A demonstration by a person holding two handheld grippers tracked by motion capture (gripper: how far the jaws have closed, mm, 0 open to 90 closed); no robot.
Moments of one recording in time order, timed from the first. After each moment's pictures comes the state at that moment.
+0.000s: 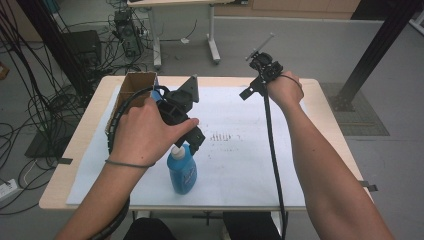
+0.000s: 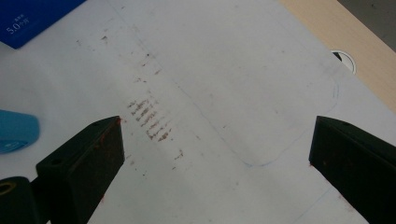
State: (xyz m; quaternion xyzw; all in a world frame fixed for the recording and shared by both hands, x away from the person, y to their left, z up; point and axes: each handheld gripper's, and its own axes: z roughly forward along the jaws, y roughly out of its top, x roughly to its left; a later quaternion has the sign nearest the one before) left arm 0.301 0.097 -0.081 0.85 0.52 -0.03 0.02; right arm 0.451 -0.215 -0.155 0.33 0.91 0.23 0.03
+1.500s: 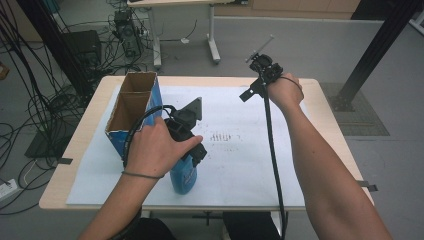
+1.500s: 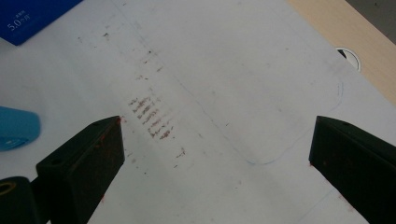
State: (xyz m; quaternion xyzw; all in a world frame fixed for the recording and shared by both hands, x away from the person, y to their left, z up) left arm 0.307 0.087 -0.139 0.86 0.51 -0.04 0.00; right arm 0.450 -0.215 -0.158 0.33 0.91 0.23 0.03
